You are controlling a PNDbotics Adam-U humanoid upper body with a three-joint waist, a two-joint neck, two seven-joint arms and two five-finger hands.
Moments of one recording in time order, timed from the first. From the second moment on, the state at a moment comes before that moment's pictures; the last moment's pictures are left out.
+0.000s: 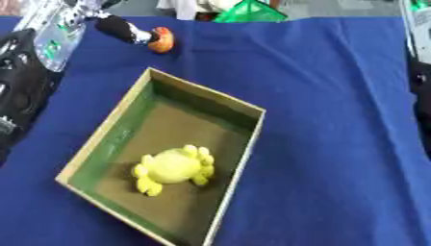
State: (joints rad) left arm -1.28 0.27 -0.11 -0.77 -1.03 -0.02 -0.32; right arm -1.02 -0.49 -0.04 -1.33 0.70 -0.48 -0.35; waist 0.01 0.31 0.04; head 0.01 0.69
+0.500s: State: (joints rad) left arm -1.28 0.27 -0.08 -0.73 -1.05 0.02 -0.33; right arm -1.02 -0.49 -0.05 -1.34 0.69 -0.47 -0.35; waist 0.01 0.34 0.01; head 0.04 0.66
